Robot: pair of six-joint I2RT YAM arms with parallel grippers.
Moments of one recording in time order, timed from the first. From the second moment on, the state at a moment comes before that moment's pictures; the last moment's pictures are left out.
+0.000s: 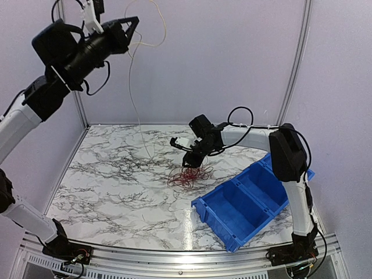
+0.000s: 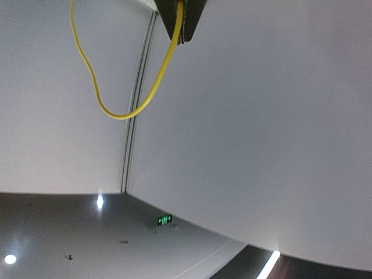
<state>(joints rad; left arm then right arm) -0.84 1.41 1.75 0.04 -0.19 -0.09 0.68 2.25 1.81 -0.56 -0.21 -0.43</state>
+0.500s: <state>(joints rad) -0.84 1.30 1.84 -0.01 -0.23 -0.06 0.68 2.24 1.87 -0.65 -0.21 -0.45</state>
